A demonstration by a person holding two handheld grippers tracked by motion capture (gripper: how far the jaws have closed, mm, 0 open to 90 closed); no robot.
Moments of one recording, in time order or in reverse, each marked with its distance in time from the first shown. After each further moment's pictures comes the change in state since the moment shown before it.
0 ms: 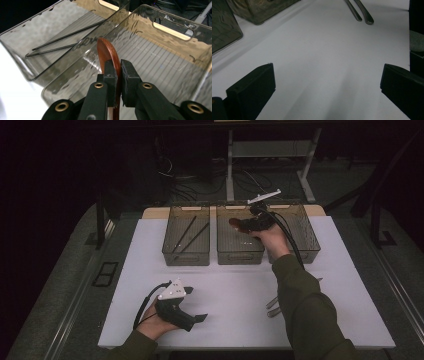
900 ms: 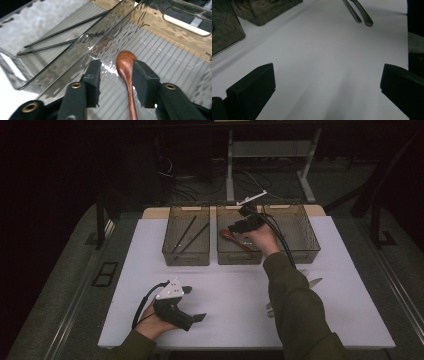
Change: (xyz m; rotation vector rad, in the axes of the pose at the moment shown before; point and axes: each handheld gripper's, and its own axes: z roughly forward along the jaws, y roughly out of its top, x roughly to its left) left arm 0.002 -0.001 -0.003 -0.017 -0.003 -0.012; right arm 0.007 0.005 0.029 0.073 -0.005 0.009
